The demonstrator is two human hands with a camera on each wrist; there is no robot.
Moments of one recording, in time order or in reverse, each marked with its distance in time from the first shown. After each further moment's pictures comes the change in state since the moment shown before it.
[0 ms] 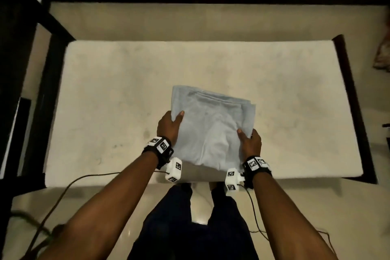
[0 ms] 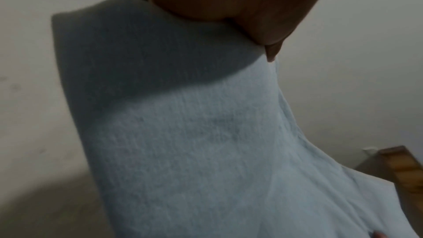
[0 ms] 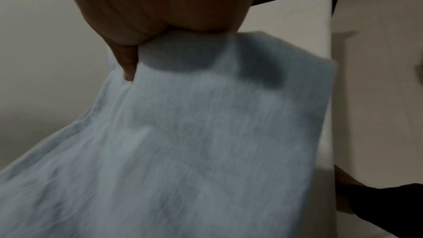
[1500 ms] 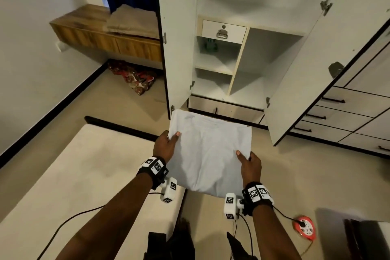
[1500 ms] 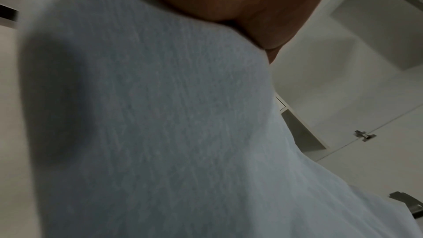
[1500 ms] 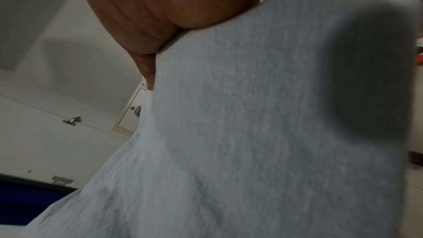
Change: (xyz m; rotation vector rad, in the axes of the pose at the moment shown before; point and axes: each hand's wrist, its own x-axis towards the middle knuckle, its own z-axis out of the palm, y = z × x) left_hand -0.357 0.346 0.628 0.332 -0.982 0.860; right_hand -0.104 0.142 -0.632 0.620 1.194 0.113
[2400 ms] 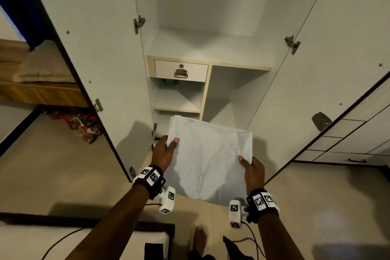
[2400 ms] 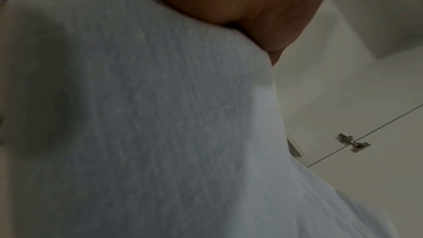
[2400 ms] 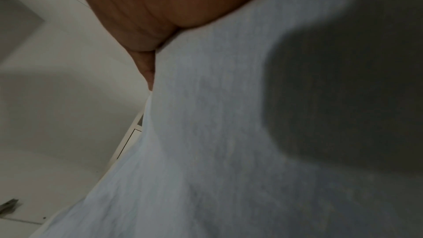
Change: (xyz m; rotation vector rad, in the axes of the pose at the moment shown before) left_hand 0.354 0.170 0.164 -0.165 -0.233 0.158; right_hand 0.336 -0.137 0.047 0.173 0.206 0.000
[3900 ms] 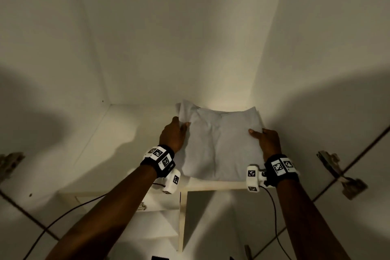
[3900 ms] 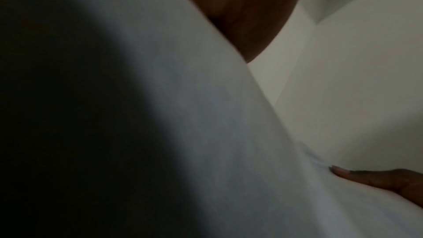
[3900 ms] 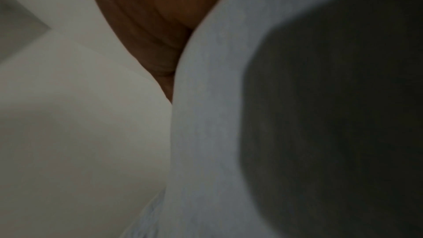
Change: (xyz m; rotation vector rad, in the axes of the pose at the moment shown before) left_hand 0.669 0.253 0.224 0.467 -0.062 0.292; right_hand 0.679 -0.292 0.188 -0.110 0.030 -0.161
